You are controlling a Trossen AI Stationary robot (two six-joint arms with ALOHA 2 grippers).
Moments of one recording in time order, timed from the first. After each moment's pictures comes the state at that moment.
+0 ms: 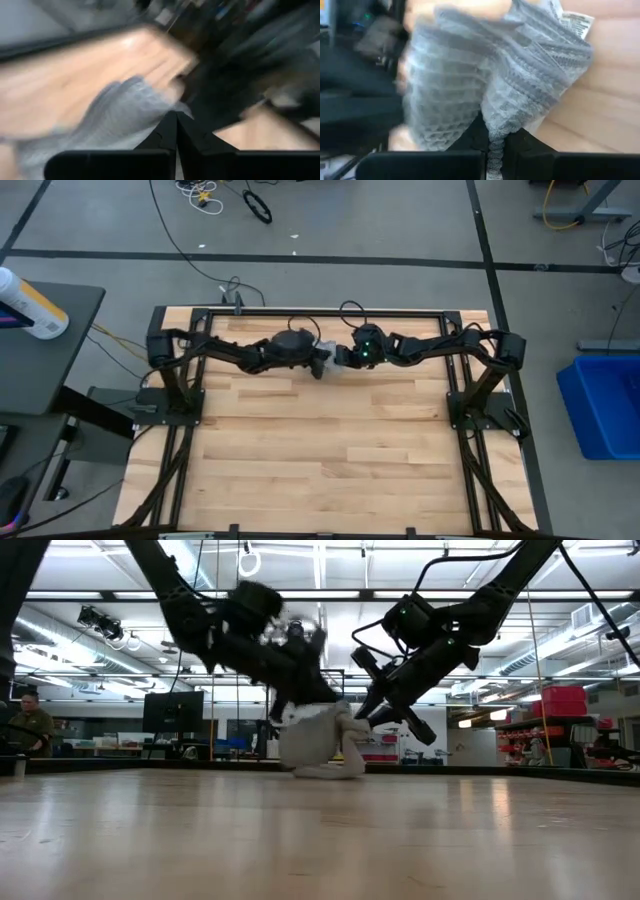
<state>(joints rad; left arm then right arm) 0.30 1.79 0.82 0.68 -0.01 -0.48 -0.38 1.70 0.84 0.19 -0.18 1.10</state>
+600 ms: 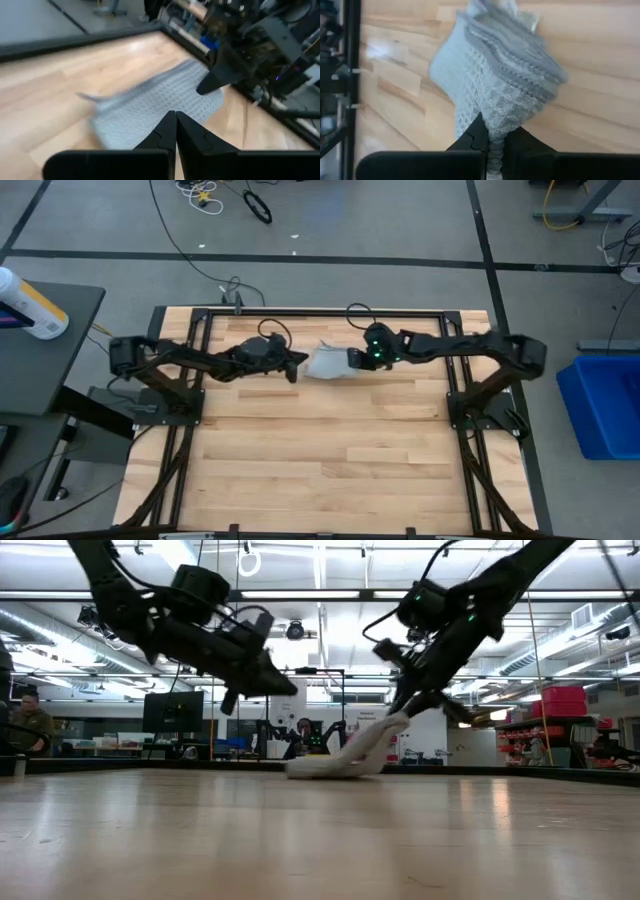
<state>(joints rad) 0.30 1.51 0.51 0.74 -0.08 -0.52 -0.39 1.53 0.84 -0.17 -0.14 1.06</state>
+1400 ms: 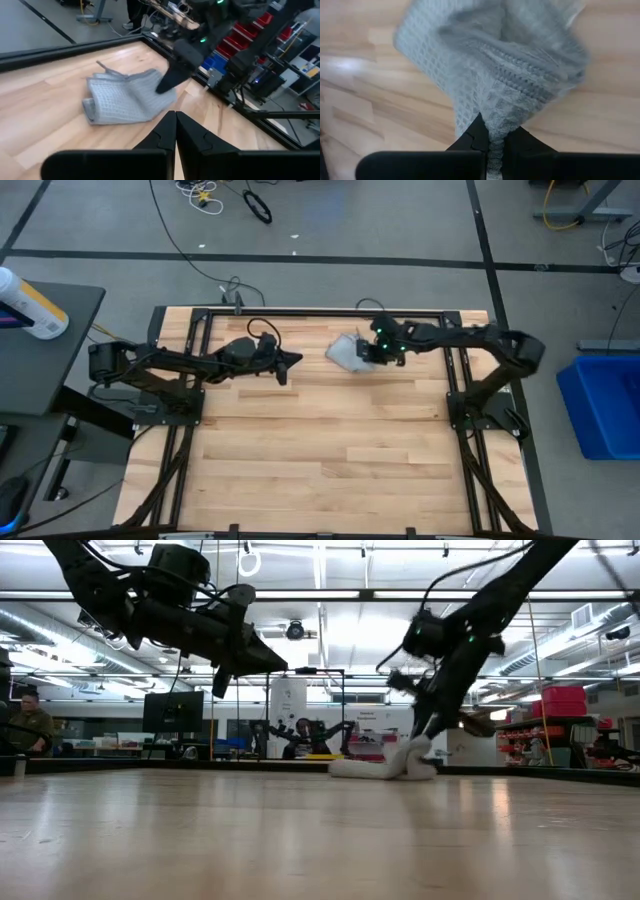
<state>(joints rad) 0.28 1.34 0.46 0.69 -0.05 -0.53 -0.53 1.58 0.84 -0.31 -0.20 1.07</state>
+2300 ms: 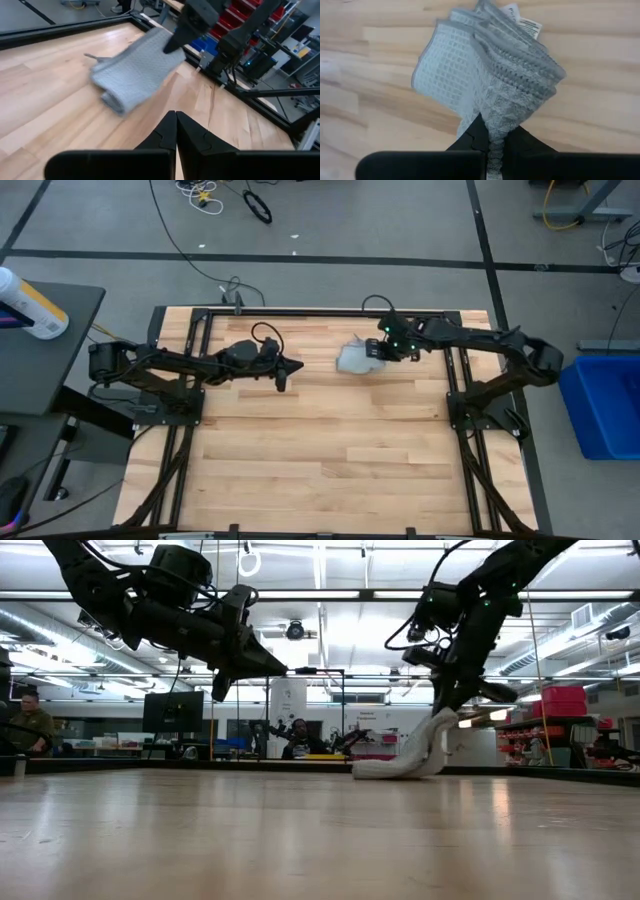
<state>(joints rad) 0.25 1.34 0.46 0.64 0.01 -0.51 -0.51 1.41 0.91 -0.61 -0.06 0.99</state>
